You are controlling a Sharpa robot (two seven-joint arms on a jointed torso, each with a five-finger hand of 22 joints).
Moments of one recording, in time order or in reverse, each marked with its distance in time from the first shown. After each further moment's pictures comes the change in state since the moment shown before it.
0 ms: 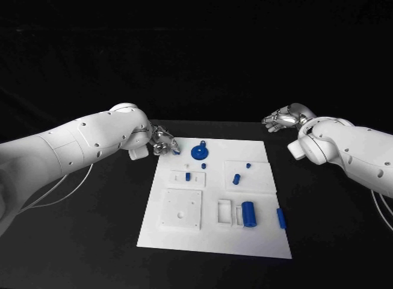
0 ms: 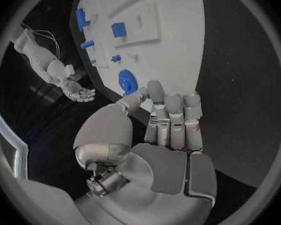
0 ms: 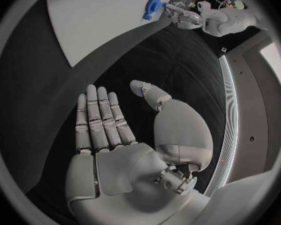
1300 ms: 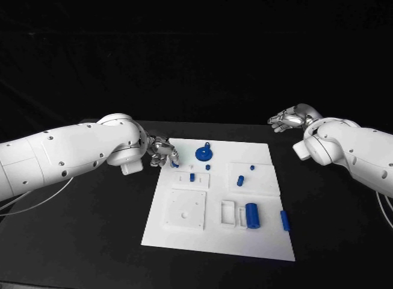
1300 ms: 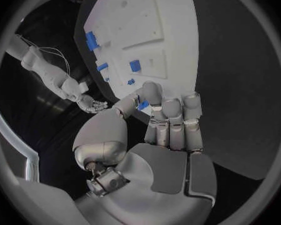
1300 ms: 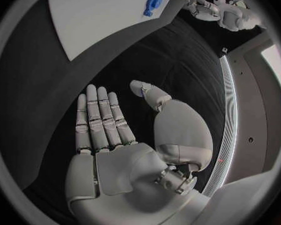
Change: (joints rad) left arm 0.025 -0.248 -0.038 0.449 -0.043 -0.110 -0.072; left_hand -0.173 0.007 0.121 -0.139 0.170 0.018 0.018 0.130 -0.061 0.081 -0.027 0.009 -0.005 0.070 -0.019 0.027 0.015 0.000 0.062 -0.024 0.015 0.008; right arm 0.000 0.012 0.000 -0.041 -0.004 -0.001 0.008; right_hand -0.004 0.004 0.000 0.000 0.004 0.000 0.000 0.000 -0.002 0.000 0.000 0.000 -0.002 0.000 0.000 0.000 -0.001 0.000 -0.002 0.002 0.000 0.002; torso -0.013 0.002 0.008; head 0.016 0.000
